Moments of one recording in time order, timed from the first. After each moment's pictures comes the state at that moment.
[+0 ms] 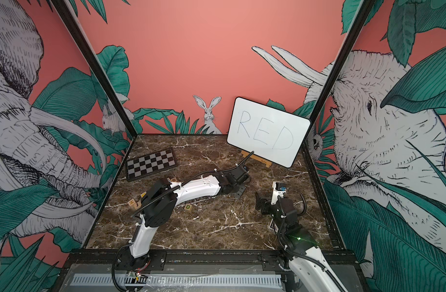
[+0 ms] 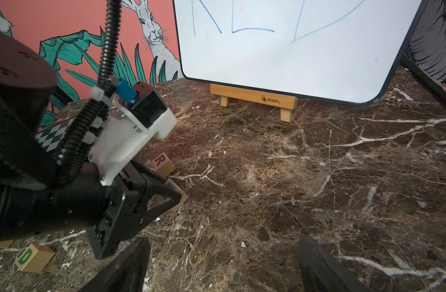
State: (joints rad) left arm -1.04 2.14 1.67 -0.55 -0.22 -0.27; right arm 0.43 0.40 0.30 -0.31 0.16 0.34
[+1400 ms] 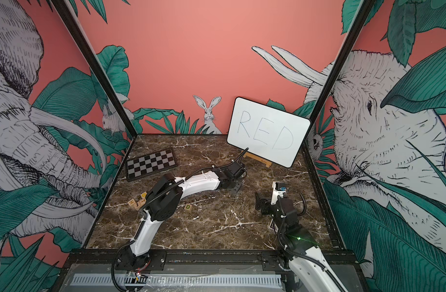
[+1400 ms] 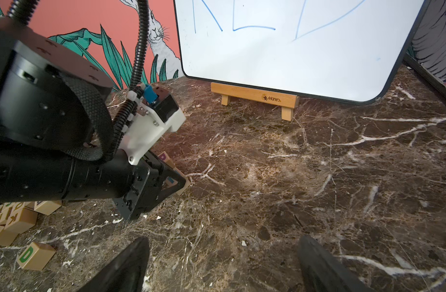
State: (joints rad) left arm -0.96 2.21 1.68 -0.51 -0.18 -0.22; right arm 0.43 0.40 0.30 -0.31 0.16 0.34
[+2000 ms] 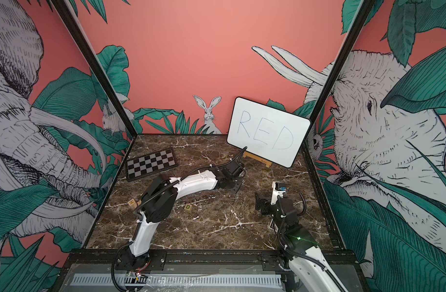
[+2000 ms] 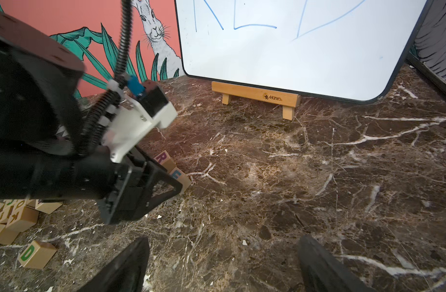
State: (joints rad) left arm -0.96 2.09 1.62 -0.55 -0.10 -0.24; right arm 0.43 0.40 0.30 -0.31 0.15 0.34
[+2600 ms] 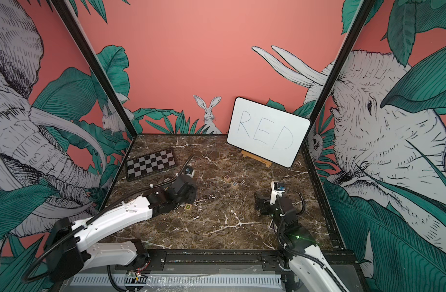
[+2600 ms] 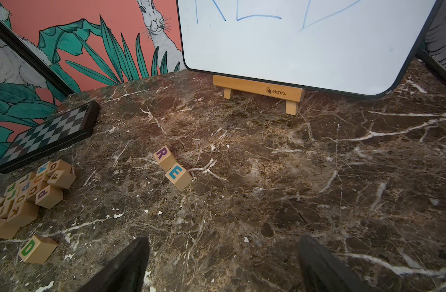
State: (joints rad) left arm -0.87 1.14 0.79 -0.56 -0.49 -0.45; right arm 0.43 0.43 0.30 -0.30 0.14 0.34
